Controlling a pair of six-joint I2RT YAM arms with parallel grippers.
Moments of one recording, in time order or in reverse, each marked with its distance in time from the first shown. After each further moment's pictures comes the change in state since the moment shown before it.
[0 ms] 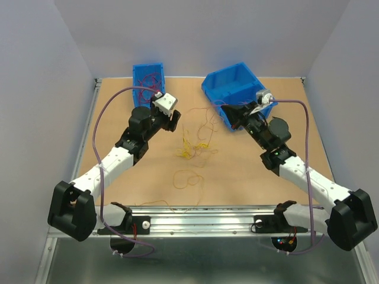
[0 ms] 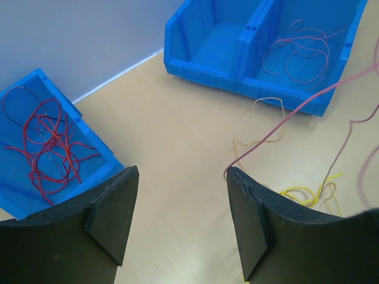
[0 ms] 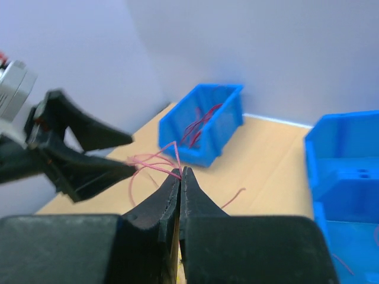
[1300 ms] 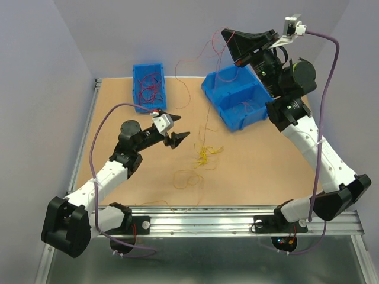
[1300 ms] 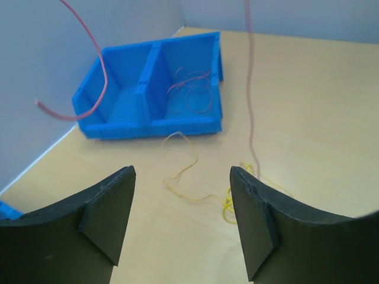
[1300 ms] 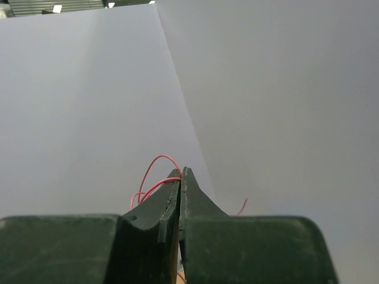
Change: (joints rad) left arm 0.026 -0.148 -0.173 0.189 0.449 -0.005; right arm 0.000 0.257 0.904 -0.220 -0.008 0.145
